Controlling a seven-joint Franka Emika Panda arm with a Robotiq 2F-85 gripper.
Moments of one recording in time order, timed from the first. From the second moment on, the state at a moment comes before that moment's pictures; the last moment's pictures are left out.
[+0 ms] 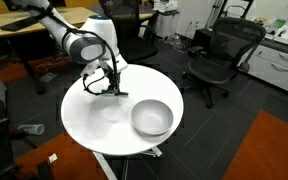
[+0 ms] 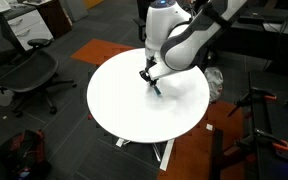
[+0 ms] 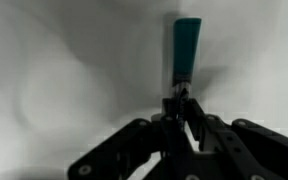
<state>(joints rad) 0.10 0.65 -0.11 -1.98 0.02 2.74 0.79</state>
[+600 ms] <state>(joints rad) 0.21 0.37 -0.29 -2.09 -0.20 2.67 0.81</state>
